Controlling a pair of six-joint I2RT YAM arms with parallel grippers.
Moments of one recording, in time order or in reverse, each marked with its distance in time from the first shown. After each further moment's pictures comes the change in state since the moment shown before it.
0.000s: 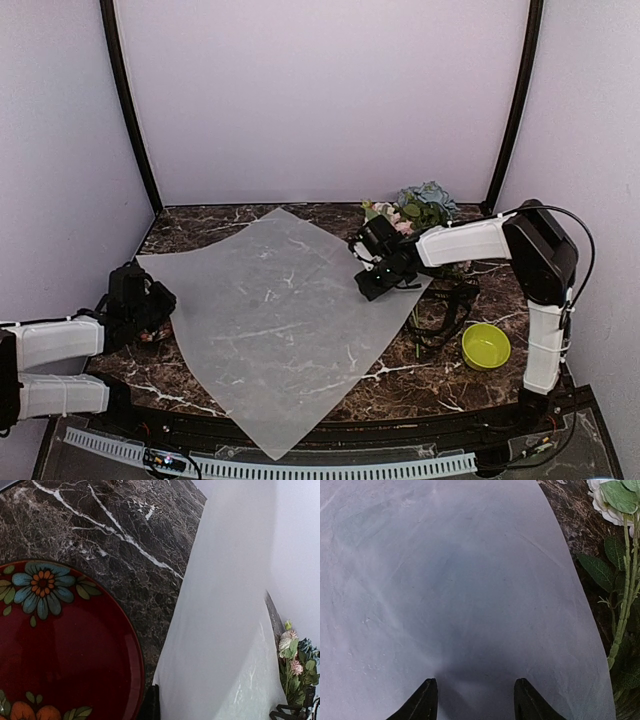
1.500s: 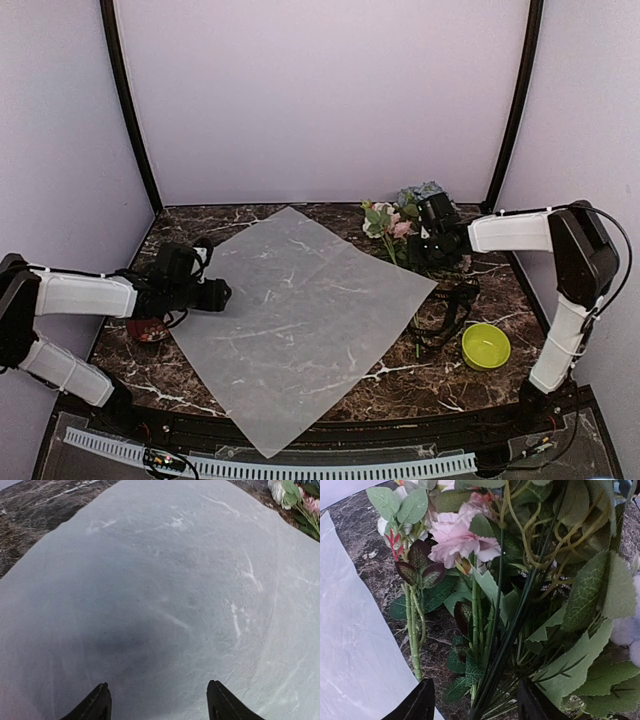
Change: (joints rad) left arm -0.278 0.293 0.312 -0.135 -0.002 0.661; right arm -0.276 -0.210 -0.173 0.137 0.047 0.337
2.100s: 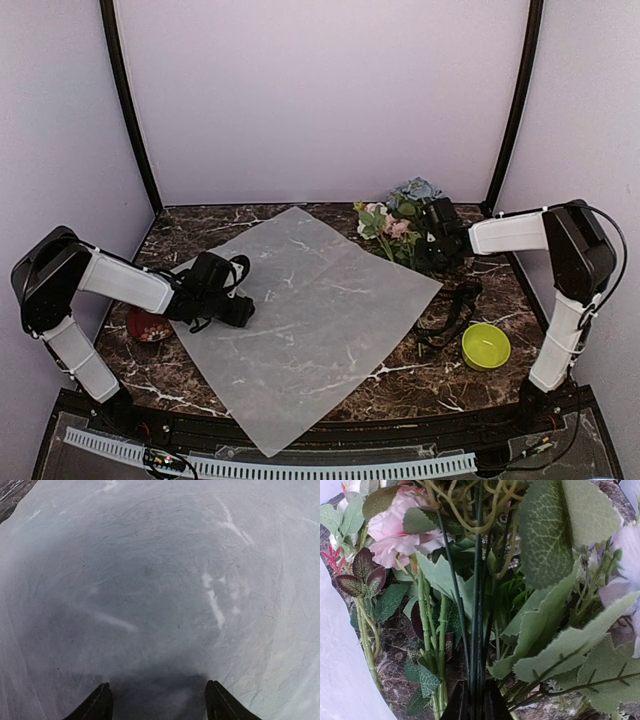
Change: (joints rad) left arm -0.133 0.325 0.111 0.055 -0.006 0.141; right arm -0.037 0.047 -0.025 0.039 0.040 0.019
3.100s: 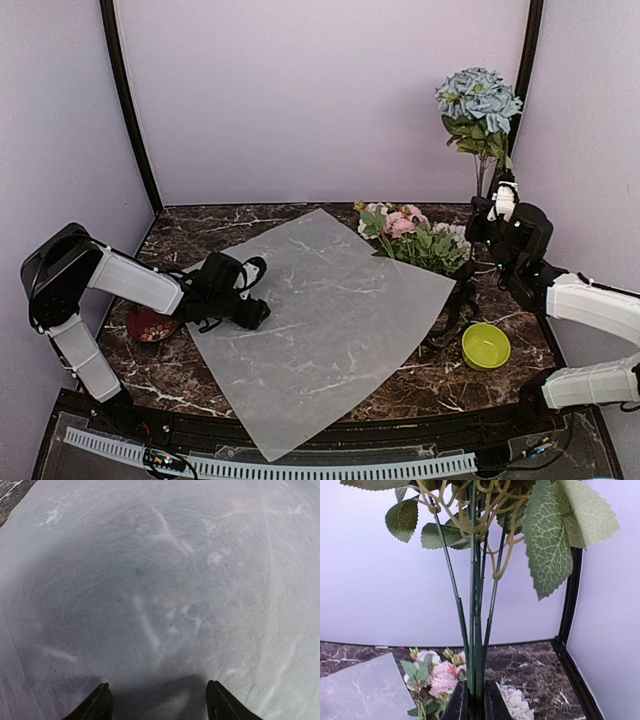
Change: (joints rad) left arm -0.050 0.058 0.039 0.068 0.079 0.057; right arm -0.007 -0.744 -0.538 0.705 0.135 -0.352
